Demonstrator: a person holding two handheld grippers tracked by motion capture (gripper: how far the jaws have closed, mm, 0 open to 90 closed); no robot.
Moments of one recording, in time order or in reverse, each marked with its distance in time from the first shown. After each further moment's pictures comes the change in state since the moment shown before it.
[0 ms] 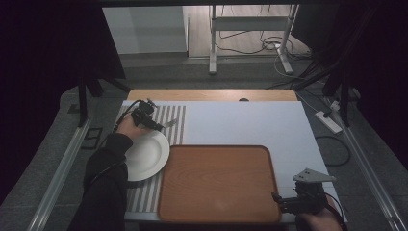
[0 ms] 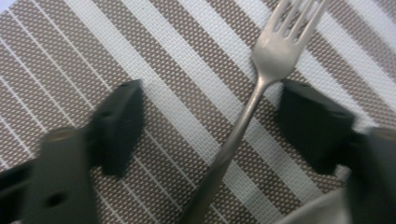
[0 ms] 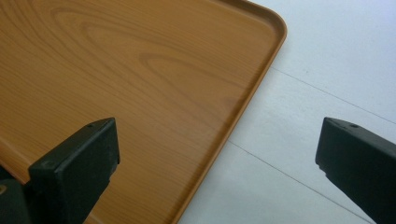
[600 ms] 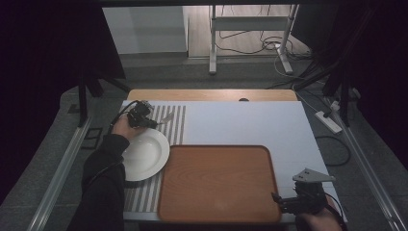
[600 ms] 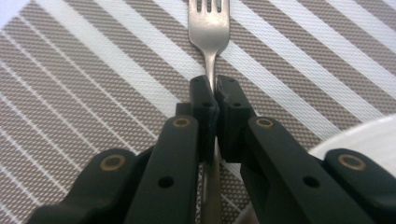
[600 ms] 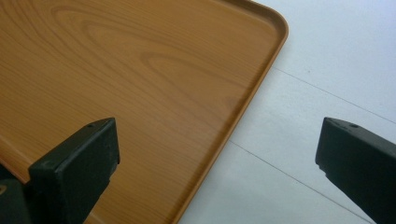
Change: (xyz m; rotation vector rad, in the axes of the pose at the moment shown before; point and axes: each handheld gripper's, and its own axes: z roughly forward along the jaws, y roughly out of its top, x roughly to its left) left arm 0.006 -0.011 -0.006 -0.054 -0.059 0.104; right arm 0.000 0.000 0.001 0.000 0.004 -0.002
